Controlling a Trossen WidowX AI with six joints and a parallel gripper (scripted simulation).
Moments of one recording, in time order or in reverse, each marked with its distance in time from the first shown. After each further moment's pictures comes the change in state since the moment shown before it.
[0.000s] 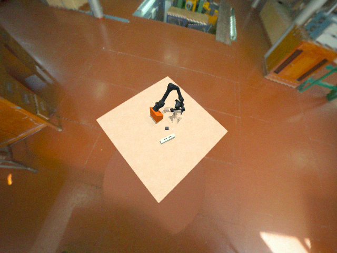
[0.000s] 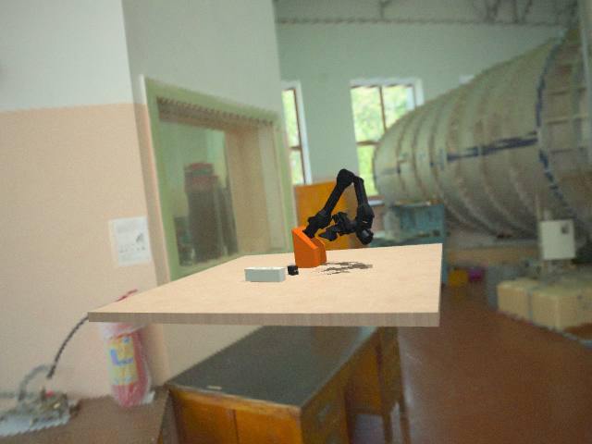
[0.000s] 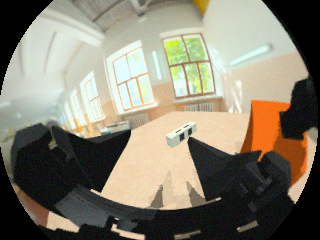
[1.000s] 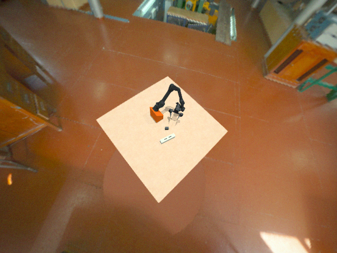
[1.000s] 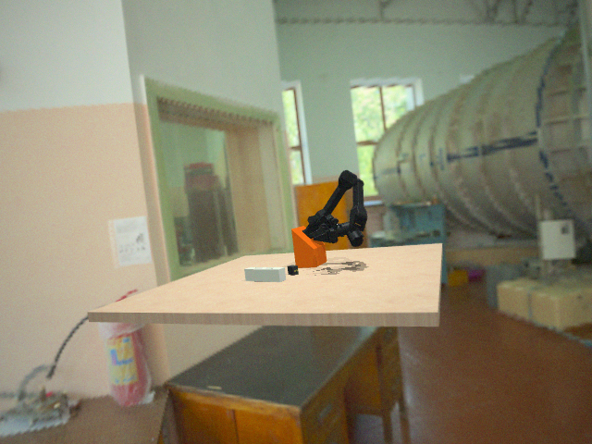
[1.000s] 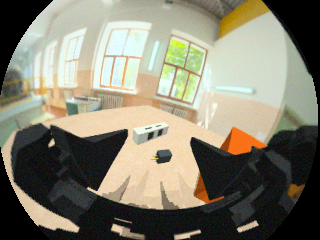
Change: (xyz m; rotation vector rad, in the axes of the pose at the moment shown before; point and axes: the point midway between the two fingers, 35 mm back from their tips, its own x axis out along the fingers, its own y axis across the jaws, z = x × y) arm 0.039 -0.036 -0.001 -0.429 0.045 -0.292
